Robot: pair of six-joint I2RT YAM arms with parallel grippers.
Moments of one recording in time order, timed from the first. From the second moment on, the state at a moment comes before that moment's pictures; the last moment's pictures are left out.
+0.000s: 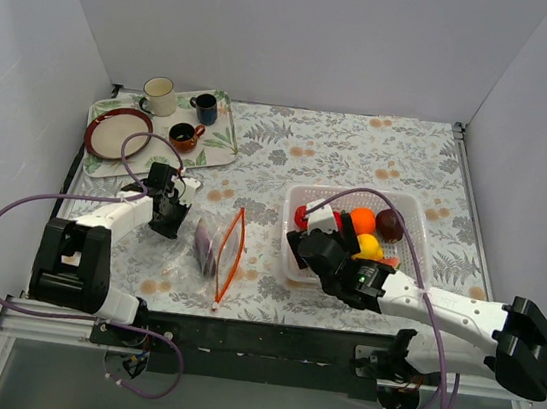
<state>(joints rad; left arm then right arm) -0.11 1.42 0.73 -0.51 0.08 0.25 1.14 1.15 0.66 -0.24 0.79 0.22</state>
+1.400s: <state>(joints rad) -0.11 1.42 0.73 -0.50 0.08 0.25 1.36 1.75 0.99 0.16 0.44 0.02</state>
